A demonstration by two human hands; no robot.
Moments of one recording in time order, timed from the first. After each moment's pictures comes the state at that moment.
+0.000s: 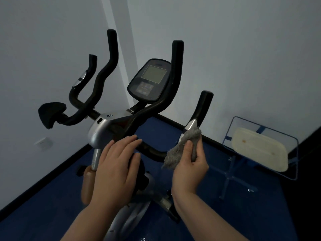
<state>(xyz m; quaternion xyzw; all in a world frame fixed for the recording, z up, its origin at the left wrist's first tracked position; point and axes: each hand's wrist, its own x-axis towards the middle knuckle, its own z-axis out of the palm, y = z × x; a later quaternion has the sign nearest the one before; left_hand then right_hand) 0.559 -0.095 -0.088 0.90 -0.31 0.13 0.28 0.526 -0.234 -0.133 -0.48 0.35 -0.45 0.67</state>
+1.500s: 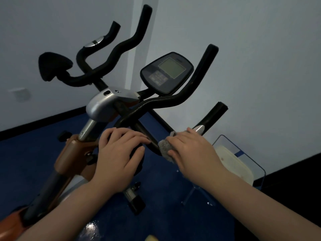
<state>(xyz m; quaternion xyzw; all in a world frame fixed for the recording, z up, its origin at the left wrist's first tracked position) 0.553 -0.098 -0.115 0.89 -0.26 0.13 0.35 0.515 -0.296 -0.065 -0.99 -0.13 -0.06 -0.07</state>
